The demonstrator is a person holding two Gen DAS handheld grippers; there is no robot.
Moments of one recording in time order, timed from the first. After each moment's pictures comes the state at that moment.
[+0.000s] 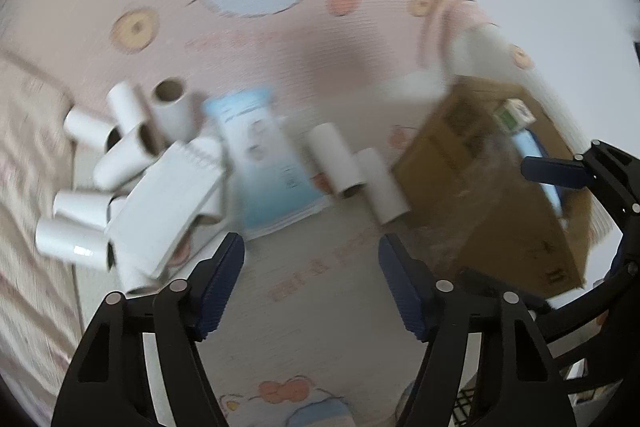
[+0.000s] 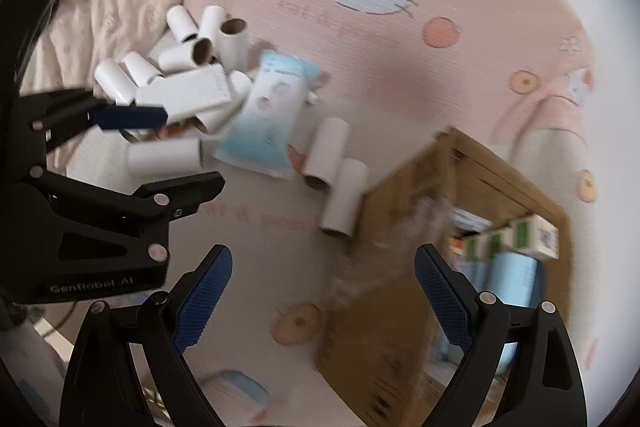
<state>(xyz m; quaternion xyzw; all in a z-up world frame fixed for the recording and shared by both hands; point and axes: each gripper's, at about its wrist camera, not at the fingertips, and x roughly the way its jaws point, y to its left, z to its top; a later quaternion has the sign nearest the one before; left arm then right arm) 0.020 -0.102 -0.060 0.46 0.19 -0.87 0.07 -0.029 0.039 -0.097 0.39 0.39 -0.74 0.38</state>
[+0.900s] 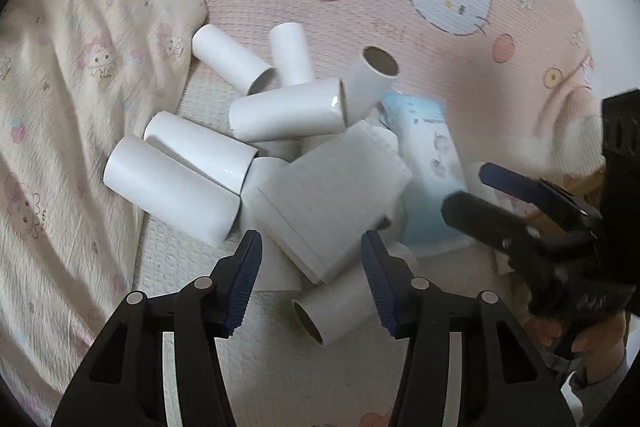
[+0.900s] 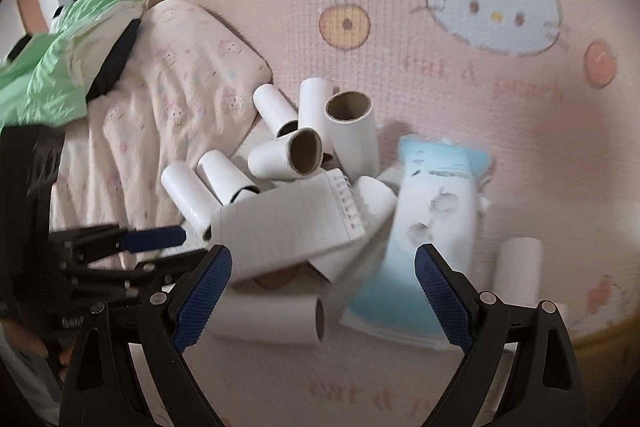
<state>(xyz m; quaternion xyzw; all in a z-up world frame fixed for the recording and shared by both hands) 0.066 -0.218 -0.131 0.43 0.29 -0.83 0.21 -0.064 -0.087 -0.180 0.41 0.19 -0.67 0.59</state>
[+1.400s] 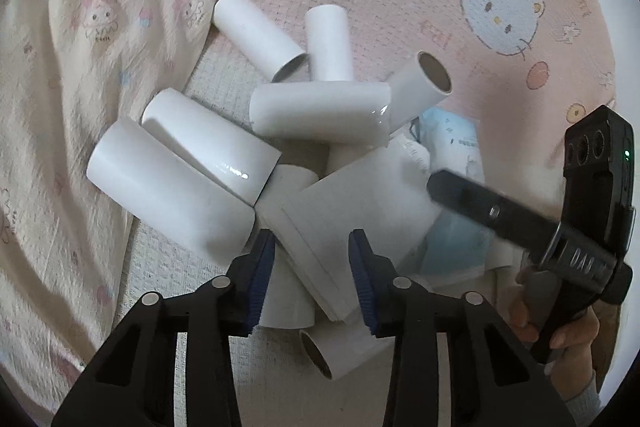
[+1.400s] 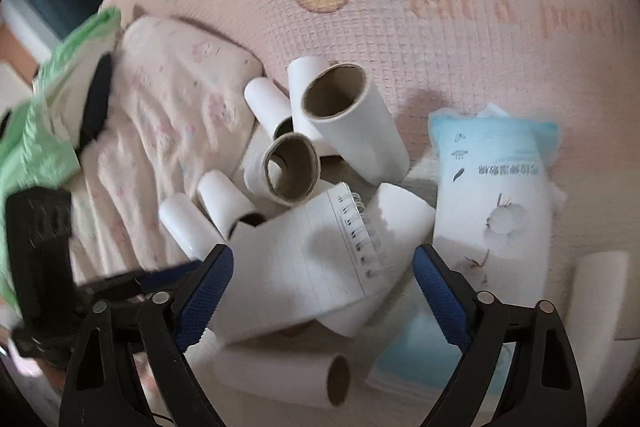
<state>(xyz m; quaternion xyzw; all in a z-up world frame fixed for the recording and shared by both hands) 0.050 -0.252 -0.155 0.44 0.36 -0.79 0.22 -0.105 -0.137 -0.219 0.51 0.09 -0.59 0.61</state>
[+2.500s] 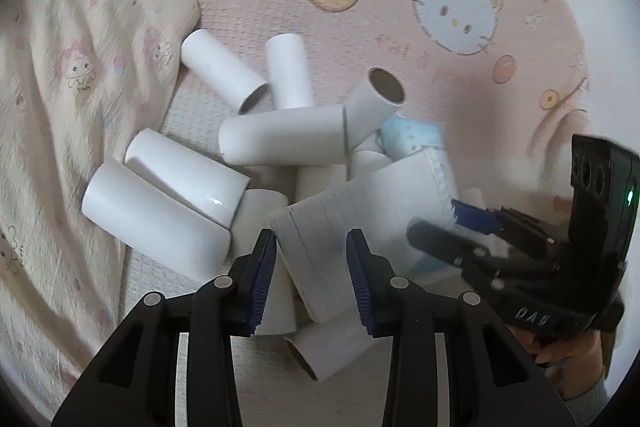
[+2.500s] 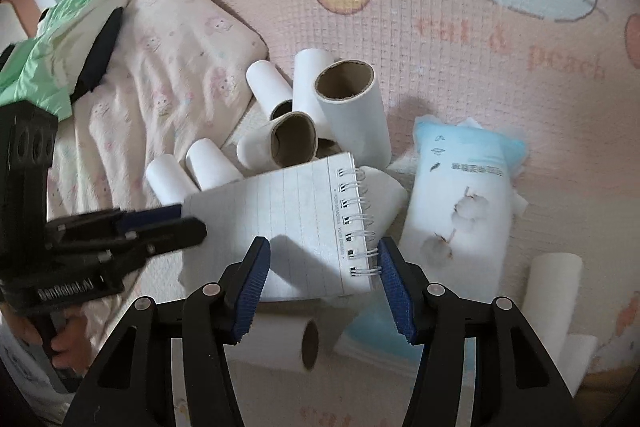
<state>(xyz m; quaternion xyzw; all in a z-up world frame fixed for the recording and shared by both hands) 0.048 -0.237 -0.133 0.41 0.31 -0.84 0.19 -0.075 -0.107 -0.194 0.42 0.22 -0.64 0.61</state>
